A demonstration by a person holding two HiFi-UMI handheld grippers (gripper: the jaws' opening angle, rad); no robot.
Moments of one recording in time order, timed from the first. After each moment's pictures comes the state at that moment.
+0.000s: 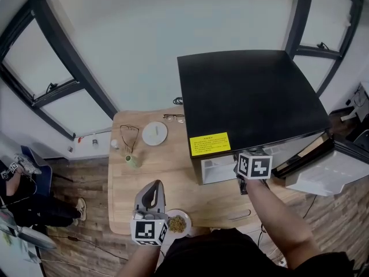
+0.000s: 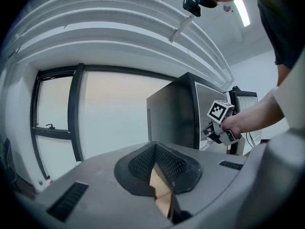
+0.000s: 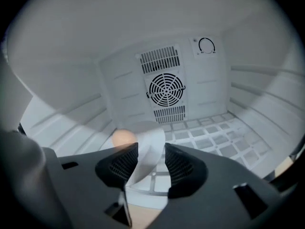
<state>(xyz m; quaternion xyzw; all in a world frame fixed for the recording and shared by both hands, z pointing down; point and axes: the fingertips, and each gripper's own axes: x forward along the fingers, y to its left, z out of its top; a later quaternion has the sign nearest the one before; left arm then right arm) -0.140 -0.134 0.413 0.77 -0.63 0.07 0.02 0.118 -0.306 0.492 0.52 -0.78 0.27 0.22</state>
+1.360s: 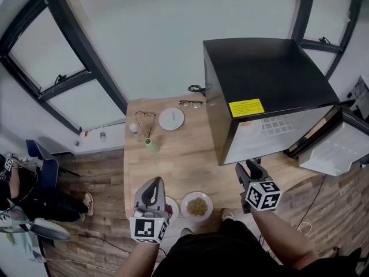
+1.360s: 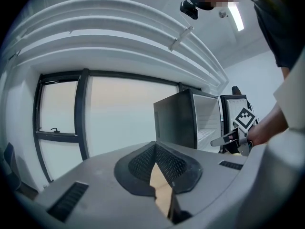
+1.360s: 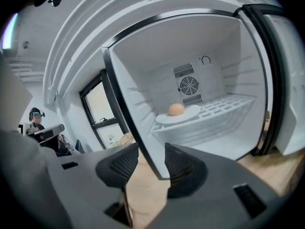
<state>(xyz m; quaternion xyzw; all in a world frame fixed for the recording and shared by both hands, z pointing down) -0.222 -0.049 0.408 0.78 -0.62 0.07 0.01 0.049 -0.139 0.501 0.49 -0.83 0.24 0.11</state>
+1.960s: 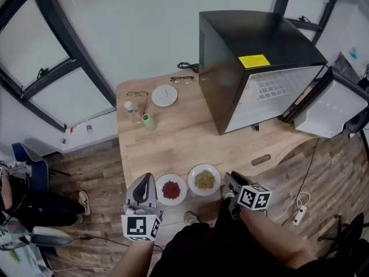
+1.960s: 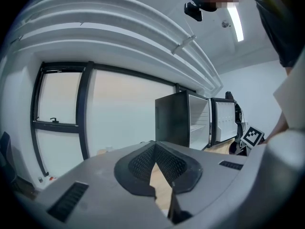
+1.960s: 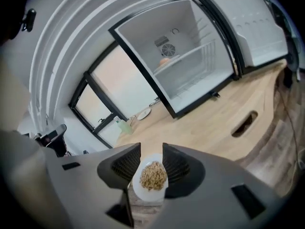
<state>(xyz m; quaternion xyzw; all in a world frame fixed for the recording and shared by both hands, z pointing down) -0.297 0.031 0.442 0.81 -0.58 0.06 0.03 -0.017 0.022 0.613 0.50 -0.76 0.42 0.07</state>
